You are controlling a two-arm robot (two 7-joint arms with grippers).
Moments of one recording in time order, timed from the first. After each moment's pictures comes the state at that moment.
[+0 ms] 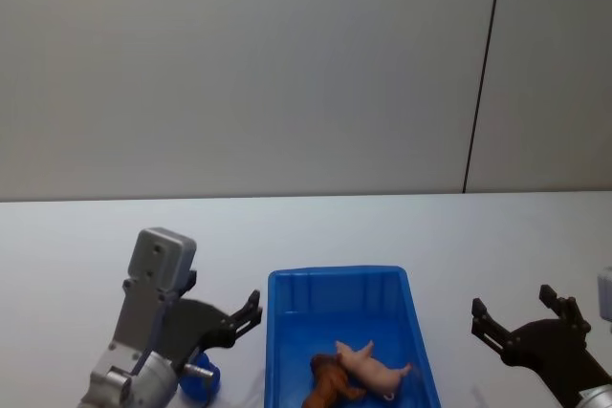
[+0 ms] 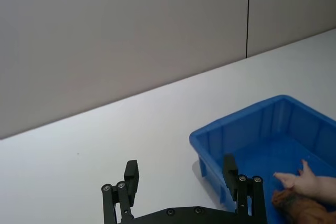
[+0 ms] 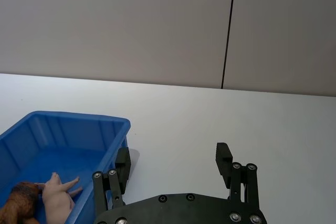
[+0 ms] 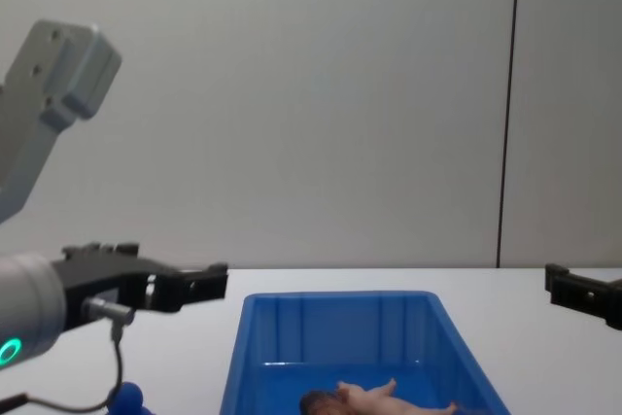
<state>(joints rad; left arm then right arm) -0.17 0.45 0.40 -1.68 -0.37 0.24 0.07 -0.05 0.27 -0.22 -1.74 0.25 0.12 -0.01</state>
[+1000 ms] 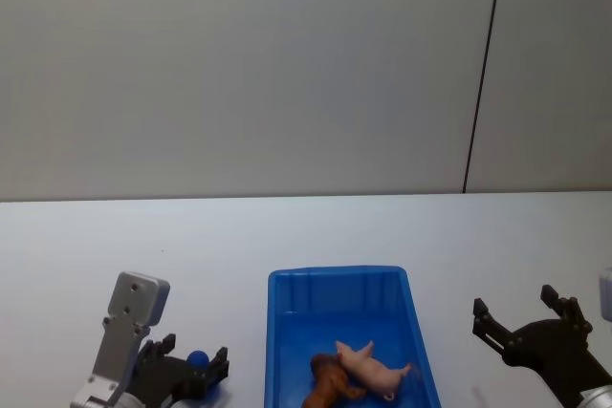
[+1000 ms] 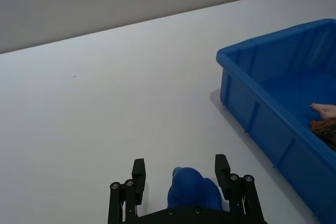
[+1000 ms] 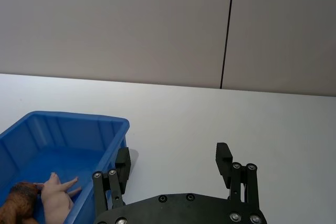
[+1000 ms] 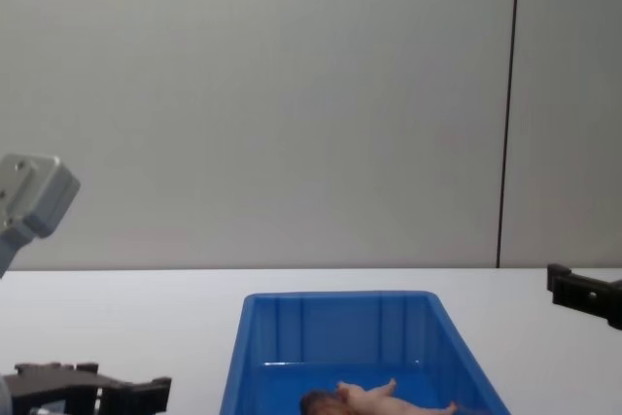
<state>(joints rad) -0.15 0.46 0.36 -1.55 -0.46 0.32 0.02 -0.06 0.27 -0.22 -1.74 0.25 0.12 -0.02</state>
